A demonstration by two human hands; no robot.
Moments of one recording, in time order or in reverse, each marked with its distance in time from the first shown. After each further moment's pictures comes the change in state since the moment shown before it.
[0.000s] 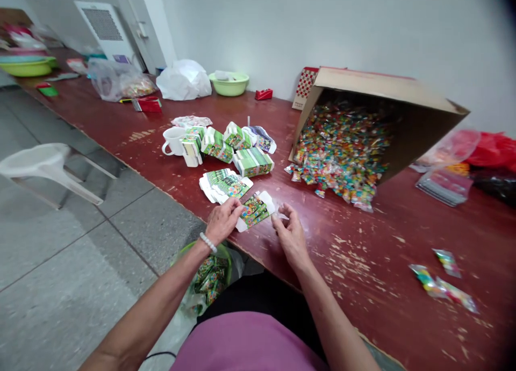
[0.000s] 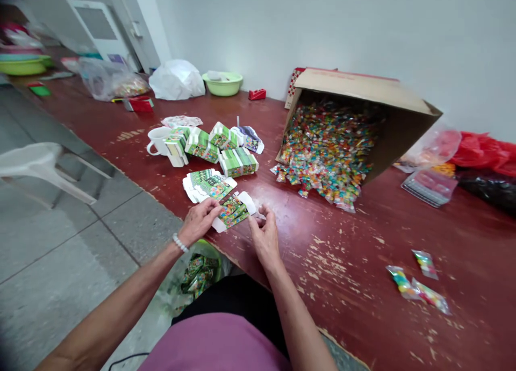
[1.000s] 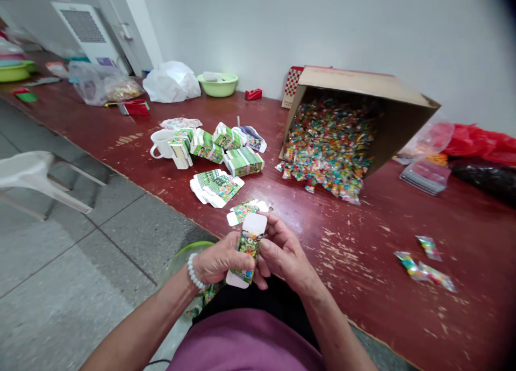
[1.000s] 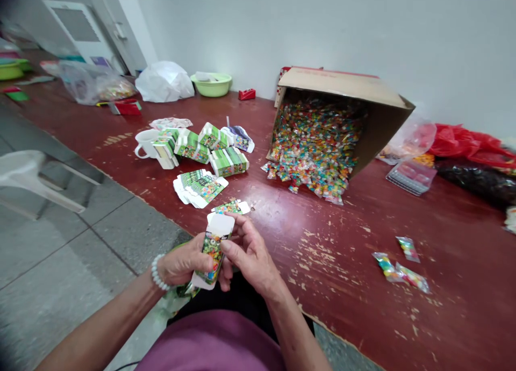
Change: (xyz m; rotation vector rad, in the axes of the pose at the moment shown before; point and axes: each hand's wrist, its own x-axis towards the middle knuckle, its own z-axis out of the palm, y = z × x) left_hand -0.058 0.067 -0.011 -1.198 -0.904 -0.435; right_hand -0.057 -0.069 -0.026 0.457 -0.526 0.044
